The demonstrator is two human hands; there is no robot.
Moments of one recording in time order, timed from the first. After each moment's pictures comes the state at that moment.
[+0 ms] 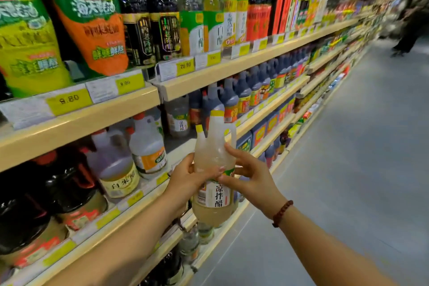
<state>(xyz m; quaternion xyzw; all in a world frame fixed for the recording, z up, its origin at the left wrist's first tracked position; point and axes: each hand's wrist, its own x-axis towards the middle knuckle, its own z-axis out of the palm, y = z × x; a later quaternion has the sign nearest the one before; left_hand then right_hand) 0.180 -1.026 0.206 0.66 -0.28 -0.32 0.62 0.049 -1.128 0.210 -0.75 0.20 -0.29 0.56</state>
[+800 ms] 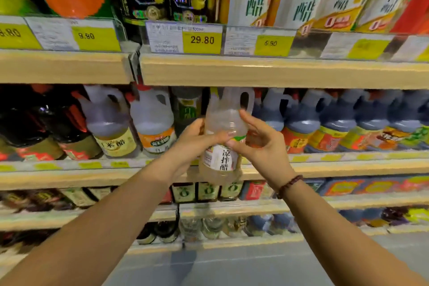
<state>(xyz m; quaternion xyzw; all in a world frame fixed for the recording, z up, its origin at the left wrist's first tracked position) 0.265 -1.175 0.196 0.72 -0.06 -0.15 0.67 0.215 -1.332 0.202 -0.77 -0.04 -0.12 0.62</state>
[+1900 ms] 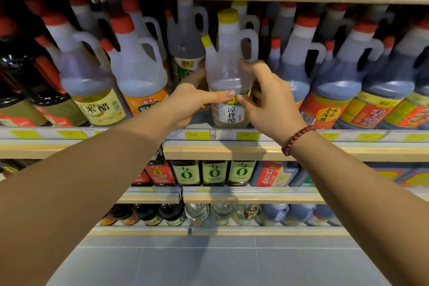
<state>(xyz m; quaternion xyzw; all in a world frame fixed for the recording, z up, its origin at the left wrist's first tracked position) 0.314 -1.183 0.155 0.70 -0.10 -0.12 0.70 0.272 -1.347 0.166 -0.91 -0.15 -0.18 0.35</state>
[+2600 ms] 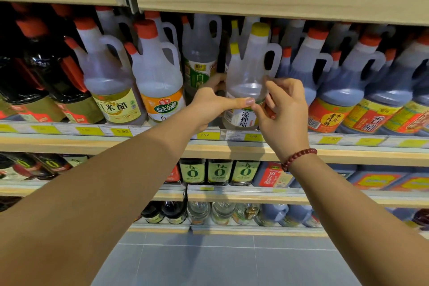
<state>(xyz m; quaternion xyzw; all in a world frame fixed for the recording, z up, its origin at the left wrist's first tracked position) 0.309 -1.190 0.151 0.73 -0.07 -0.09 0.67 0.247 -1.336 0.157 -0.90 -0.05 -0.30 0.32</state>
